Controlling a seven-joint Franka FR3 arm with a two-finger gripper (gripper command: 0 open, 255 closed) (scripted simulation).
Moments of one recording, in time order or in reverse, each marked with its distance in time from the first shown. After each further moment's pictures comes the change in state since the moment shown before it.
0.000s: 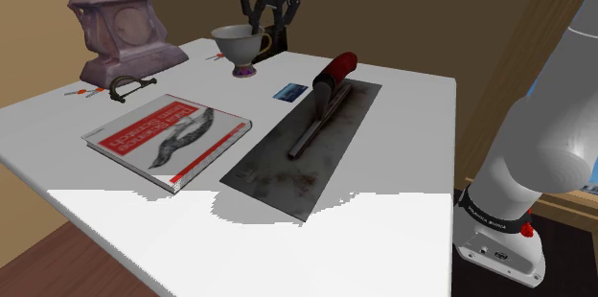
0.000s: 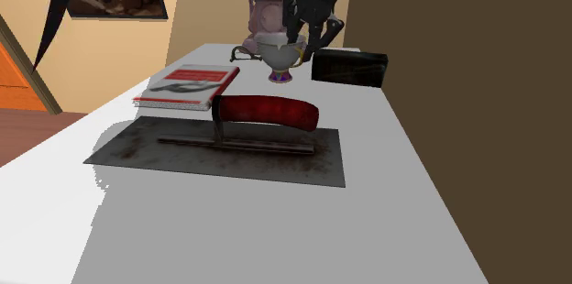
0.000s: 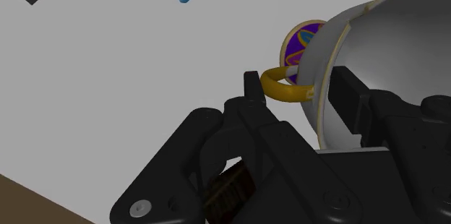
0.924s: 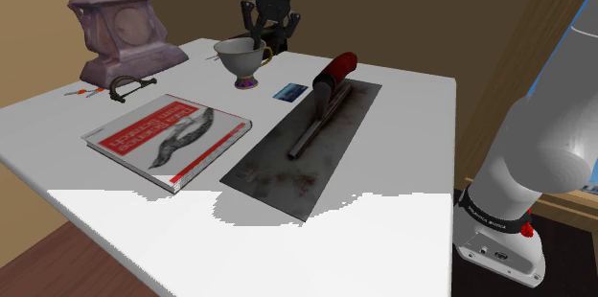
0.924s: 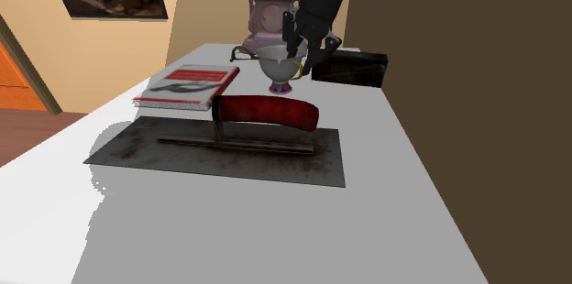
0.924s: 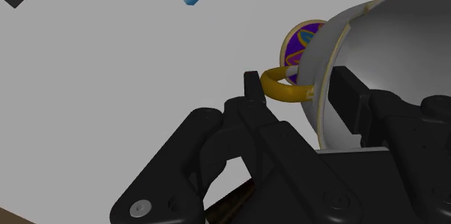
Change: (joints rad) arm 0.002 -0.016 0.002 -0.098 0.005 0.080 -0.022
